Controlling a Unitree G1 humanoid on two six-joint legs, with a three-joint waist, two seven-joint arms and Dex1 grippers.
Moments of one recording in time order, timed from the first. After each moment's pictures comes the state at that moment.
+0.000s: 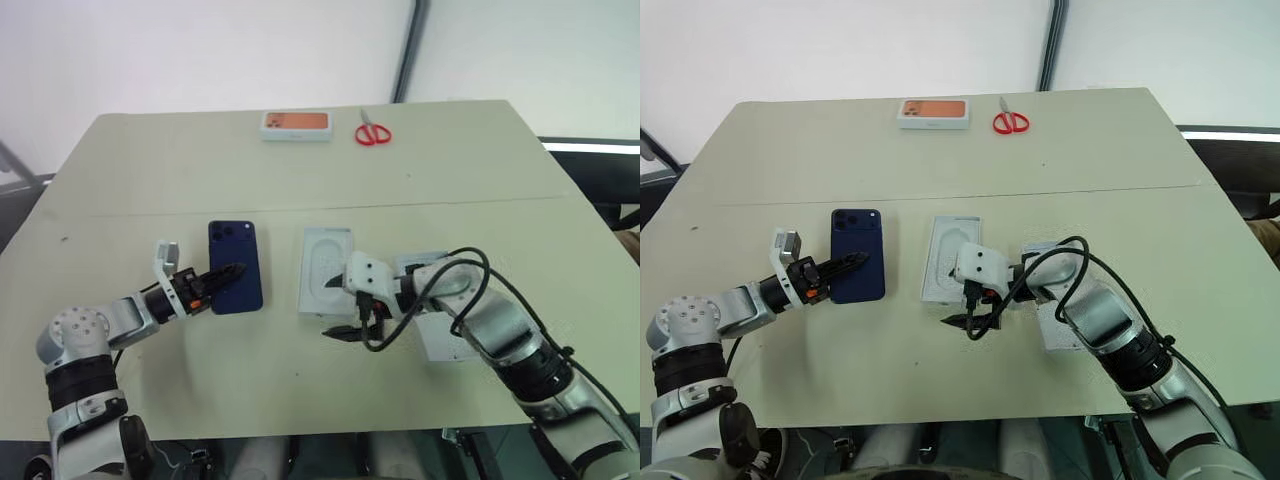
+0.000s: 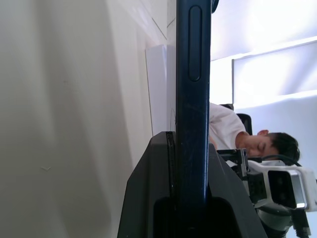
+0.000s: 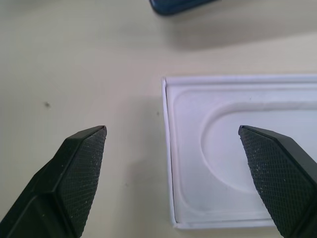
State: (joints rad) left arm -0.41 0.44 0.56 0.25 -0.94 1.40 -0.66; right arm -0.51 -0.59 0.45 -0.27 0.10 0.62 1.05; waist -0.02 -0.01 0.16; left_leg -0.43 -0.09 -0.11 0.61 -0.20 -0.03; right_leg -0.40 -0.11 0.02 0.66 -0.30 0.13
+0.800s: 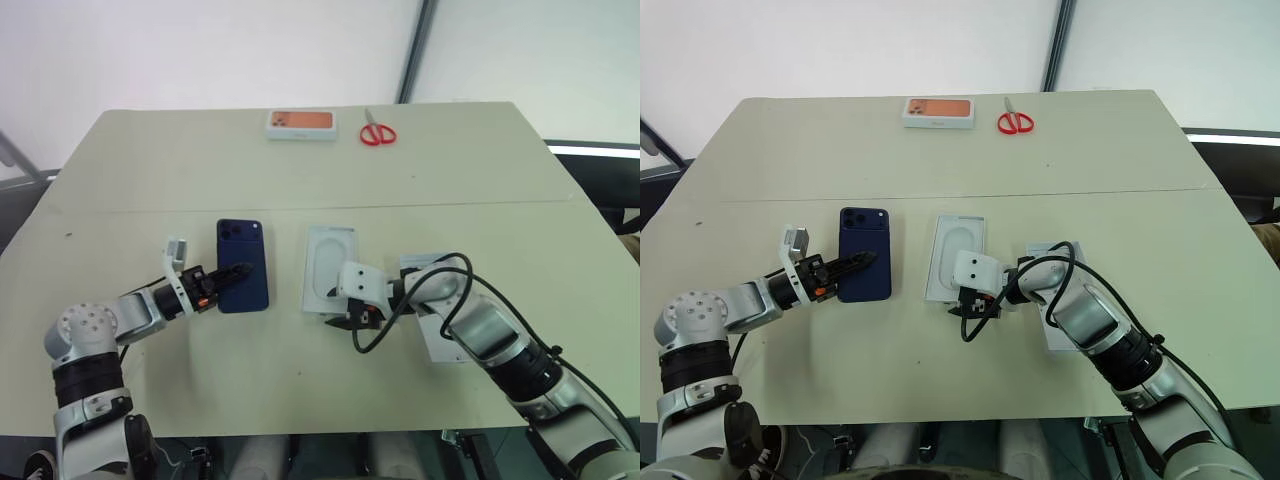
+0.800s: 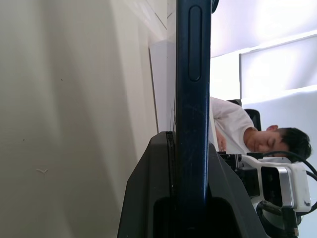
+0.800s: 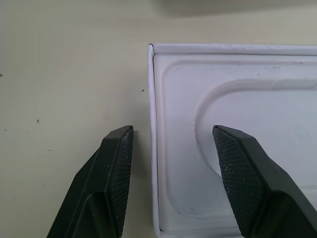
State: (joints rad) left arm -0.41 0.43 0.52 0.21 -0.95 1.39 -0.62; right arm -0.52 -0.57 0.48 -0.22 0.02 0.60 1.01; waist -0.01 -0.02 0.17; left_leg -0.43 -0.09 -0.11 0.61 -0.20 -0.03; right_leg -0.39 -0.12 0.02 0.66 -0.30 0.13
